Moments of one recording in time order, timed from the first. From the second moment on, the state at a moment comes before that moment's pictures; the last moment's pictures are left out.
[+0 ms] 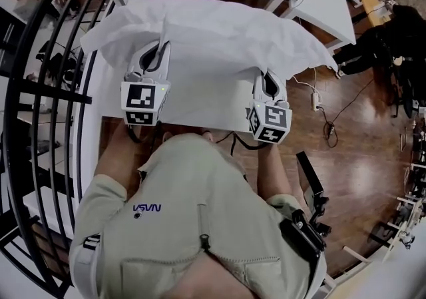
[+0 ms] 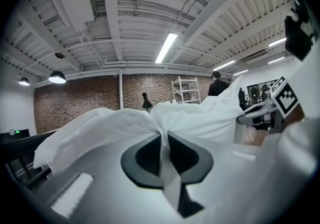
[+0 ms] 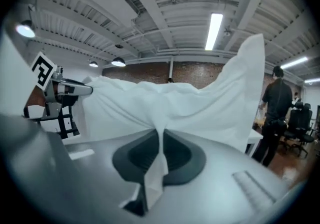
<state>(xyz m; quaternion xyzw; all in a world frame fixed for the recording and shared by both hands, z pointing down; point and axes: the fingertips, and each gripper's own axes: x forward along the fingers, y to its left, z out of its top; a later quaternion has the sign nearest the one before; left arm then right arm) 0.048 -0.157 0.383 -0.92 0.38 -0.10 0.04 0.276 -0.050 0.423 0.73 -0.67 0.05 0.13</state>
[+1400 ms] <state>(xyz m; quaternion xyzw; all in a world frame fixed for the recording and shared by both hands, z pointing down) 0.008 -0.099 0.553 -0.89 0.36 -0.24 -0.13 0.217 -0.034 0.546 0.63 -0.71 0.13 0.30</state>
